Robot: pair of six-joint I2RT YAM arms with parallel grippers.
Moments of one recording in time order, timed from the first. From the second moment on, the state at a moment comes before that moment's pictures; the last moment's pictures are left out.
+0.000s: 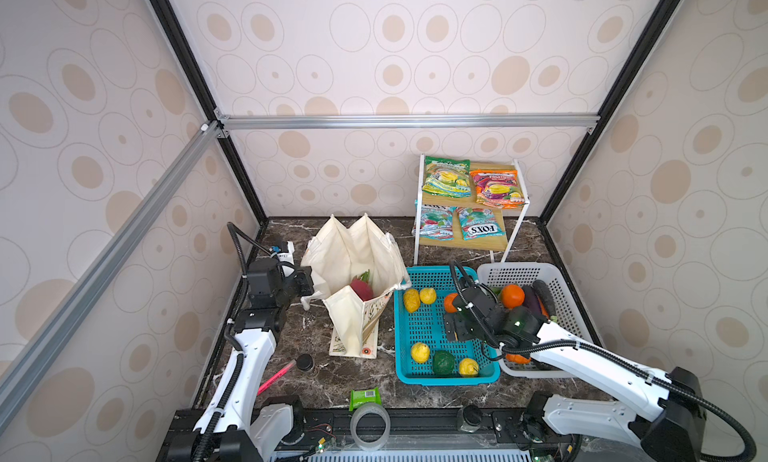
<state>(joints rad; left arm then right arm) 0.08 1.00 0.73 -0.20 0.28 -0.20 0.82 1.18 0.89 -0.75 0.37 0.52</state>
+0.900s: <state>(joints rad) 0.08 0.96 0.69 -0.18 0.25 -0.19 0.75 1.55 0.95 -0.72 0.22 0.51</state>
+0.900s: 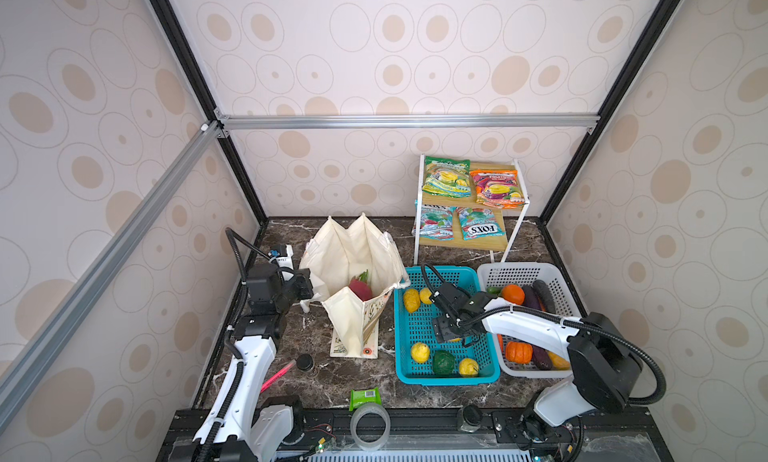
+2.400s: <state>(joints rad) 0.08 0.94 0.68 -0.18 0.24 -0.19 0.76 1.55 0.97 -0.70 0.24 0.57</state>
